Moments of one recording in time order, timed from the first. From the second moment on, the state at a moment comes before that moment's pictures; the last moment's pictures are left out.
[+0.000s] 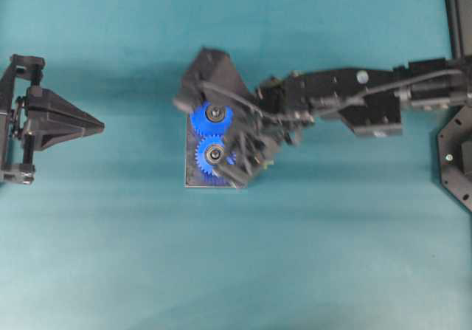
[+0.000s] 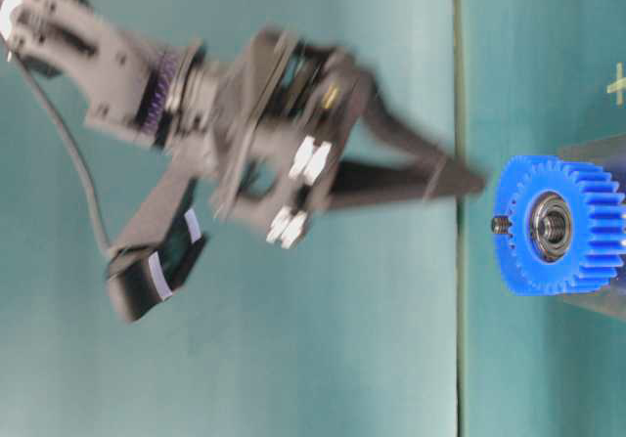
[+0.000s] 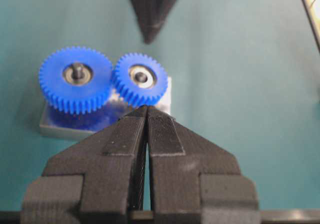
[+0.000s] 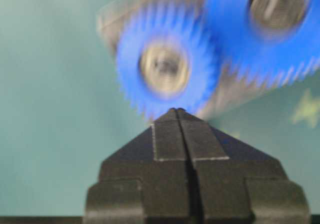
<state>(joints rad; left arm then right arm) 0.00 -0.82 1.10 0.01 0.01 -0.15 -0.02 0.16 0.18 0.03 0.82 0.49</state>
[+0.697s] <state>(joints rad) 0.00 -0.82 1.10 0.01 0.01 -0.15 -0.07 0.27 0.16 0.02 0.84 0.46</state>
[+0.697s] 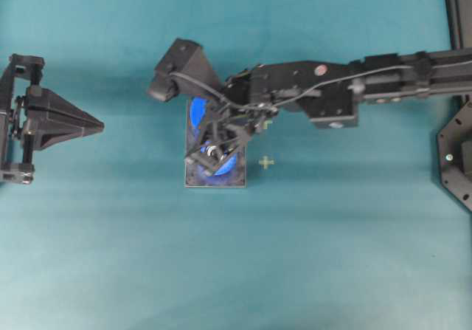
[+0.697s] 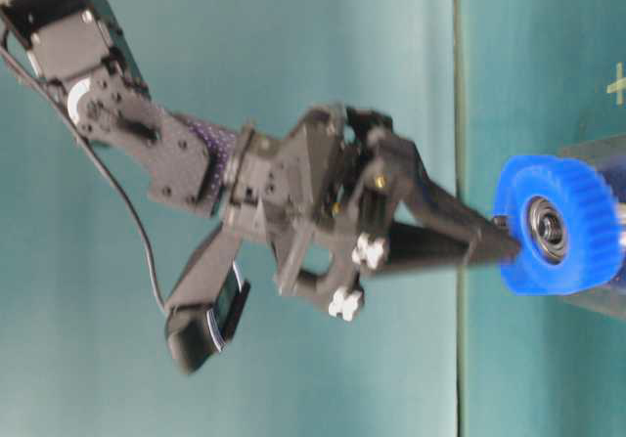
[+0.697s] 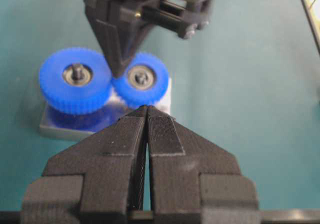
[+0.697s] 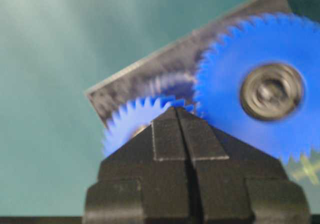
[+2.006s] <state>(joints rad) 0.00 -0.83 1.10 0.01 0.01 -0.15 -0.05 0.26 0.17 0.01 0.75 0.54</state>
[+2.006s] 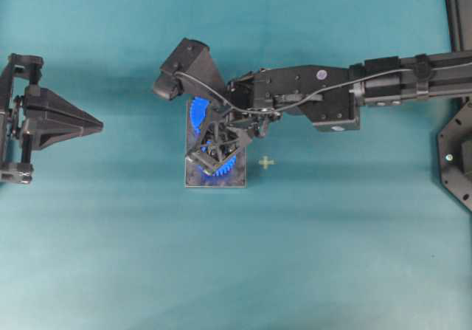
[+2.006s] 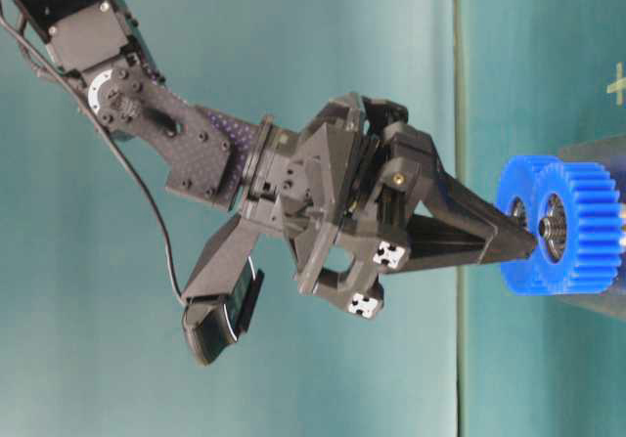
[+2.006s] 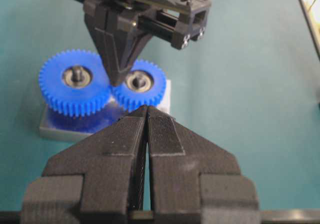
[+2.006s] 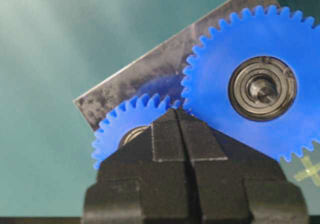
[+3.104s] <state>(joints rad) 0.00 -0.83 1.10 0.01 0.01 -0.16 -0.04 0.24 0.19 -0.02 0.71 0.58</state>
